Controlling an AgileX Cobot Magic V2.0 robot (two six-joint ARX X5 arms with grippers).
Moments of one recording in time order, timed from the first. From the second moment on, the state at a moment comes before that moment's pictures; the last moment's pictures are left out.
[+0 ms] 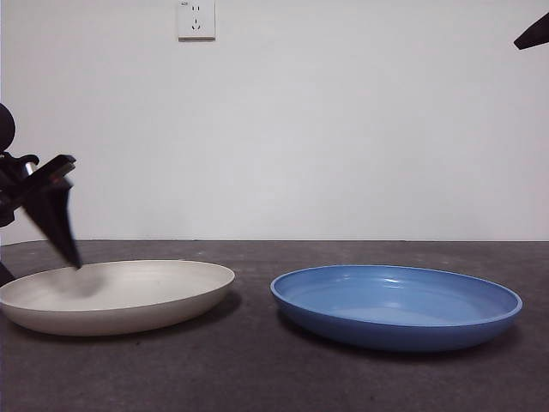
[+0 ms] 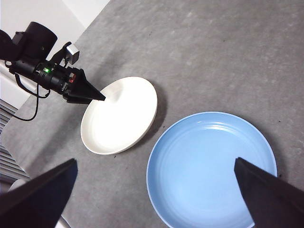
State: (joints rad) left arm 0.05 1.79 1.10 -0.66 0.58 -0.09; right arm 0.16 0.84 0.93 -0.69 -0.63 0.15
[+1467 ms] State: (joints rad) left arm -0.48 1.83 1.57 -0.90 0.46 -0.16; right arm 0.16 0.50 1.00 -1.02 -0.37 0.15
